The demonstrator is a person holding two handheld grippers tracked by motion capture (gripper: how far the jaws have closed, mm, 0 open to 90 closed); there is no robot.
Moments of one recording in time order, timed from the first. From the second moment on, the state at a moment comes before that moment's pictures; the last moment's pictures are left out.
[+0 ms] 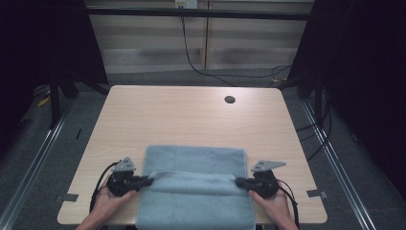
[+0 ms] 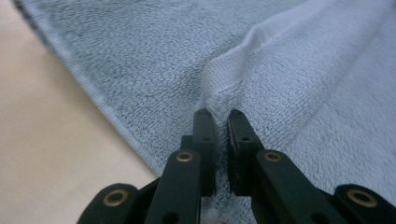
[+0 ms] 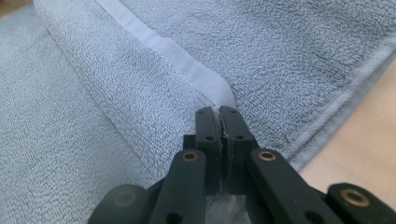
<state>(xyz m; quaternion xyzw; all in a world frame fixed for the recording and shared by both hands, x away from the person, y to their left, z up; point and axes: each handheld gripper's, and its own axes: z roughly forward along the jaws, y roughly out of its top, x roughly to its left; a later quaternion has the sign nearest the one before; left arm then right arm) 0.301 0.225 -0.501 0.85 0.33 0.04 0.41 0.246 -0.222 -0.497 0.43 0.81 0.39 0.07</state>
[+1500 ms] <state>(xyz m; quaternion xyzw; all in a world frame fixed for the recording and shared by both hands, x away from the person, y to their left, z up) 0.452 0.210 -0.484 0.78 0.43 0.10 0.44 0.434 -0.220 -0.506 0.53 0.71 0.45 0.09</state>
